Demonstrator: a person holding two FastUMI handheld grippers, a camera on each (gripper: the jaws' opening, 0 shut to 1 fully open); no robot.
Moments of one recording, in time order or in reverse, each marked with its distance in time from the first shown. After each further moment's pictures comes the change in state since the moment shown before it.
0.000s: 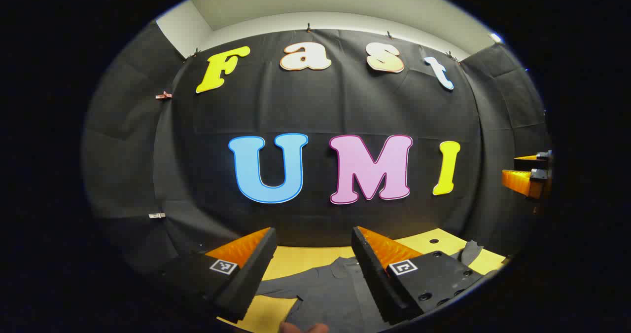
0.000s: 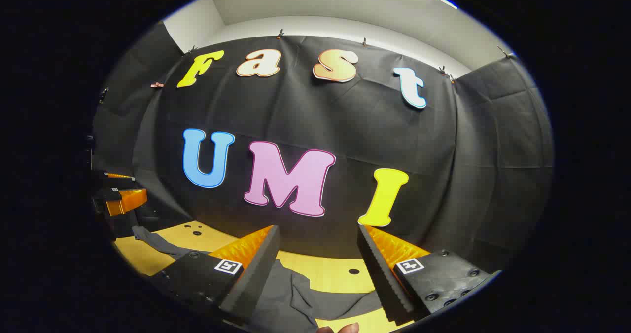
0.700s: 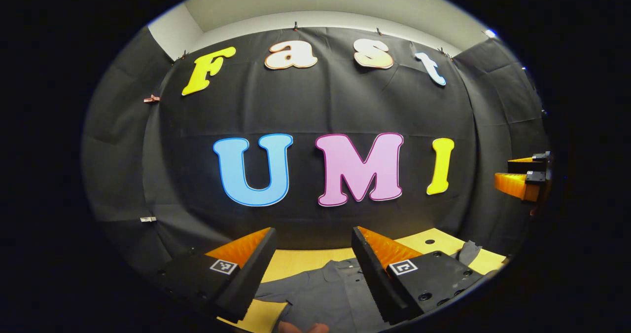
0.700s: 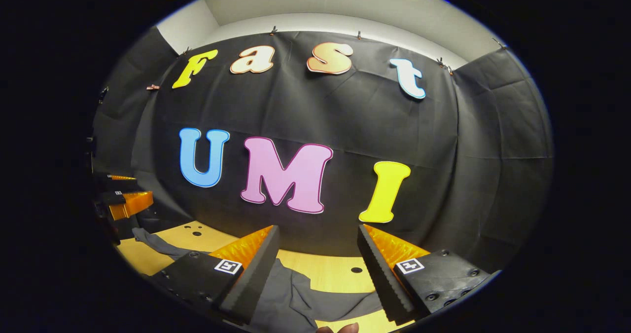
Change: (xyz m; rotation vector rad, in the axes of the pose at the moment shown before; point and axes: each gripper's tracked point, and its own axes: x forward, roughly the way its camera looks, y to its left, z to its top) left arm 0.029 -0.043 0.006 0.030 -0.001 -0.048; right arm 0.019 -0.018 -0.015 0.026 0.011 0.009
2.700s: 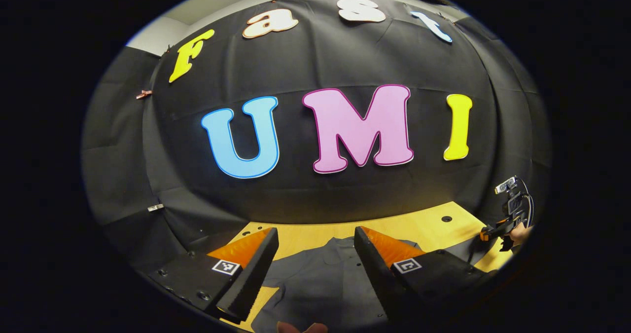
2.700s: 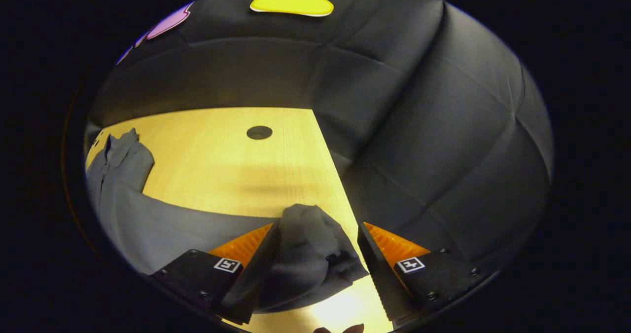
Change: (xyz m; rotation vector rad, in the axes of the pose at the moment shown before) left arm 0.062 -0.060 -0.059 0.072 0.226 0.137; right arm 0.141 -0.262 -0.488 0.009 0.855 -0.264
